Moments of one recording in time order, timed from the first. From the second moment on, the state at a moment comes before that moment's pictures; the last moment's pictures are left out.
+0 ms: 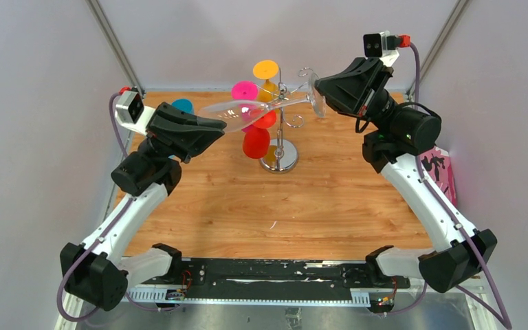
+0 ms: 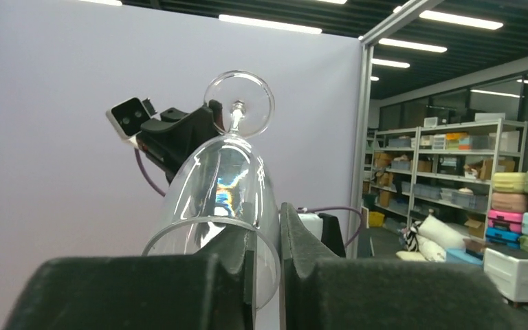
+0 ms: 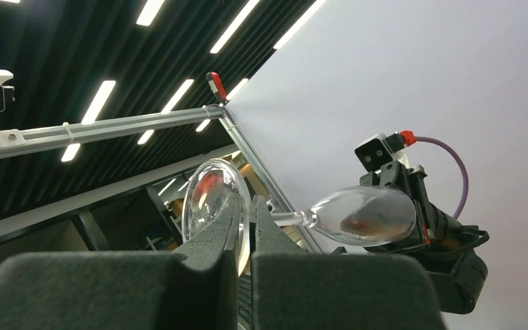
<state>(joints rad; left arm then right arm) -0.36 1.14 0.96 1.53 0.73 -1.34 0.45 1.25 1.35 1.04 -0.72 1.75</state>
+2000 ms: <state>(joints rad) -0.11 1.65 1.67 -0.95 -0.07 -0.24 0.22 1.07 1.45 -0.37 -0.67 0.67</state>
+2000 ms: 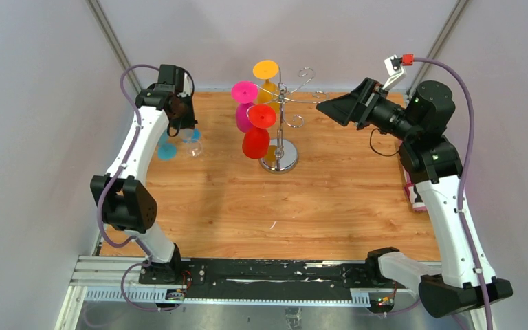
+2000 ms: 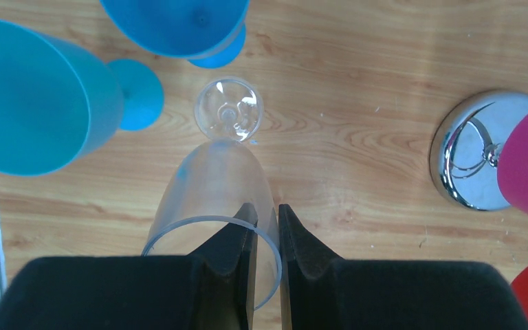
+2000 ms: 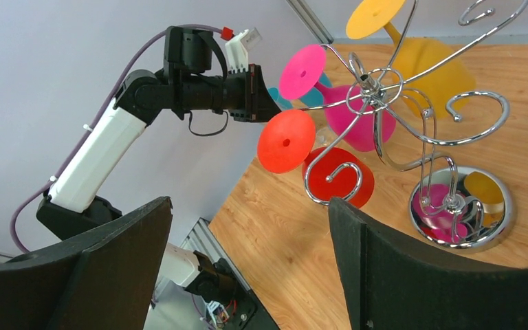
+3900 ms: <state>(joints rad) -0.09 1.44 1.95 -1.00 0.18 -0.28 0.18 1.14 1.31 -0.15 -0.79 0.83</state>
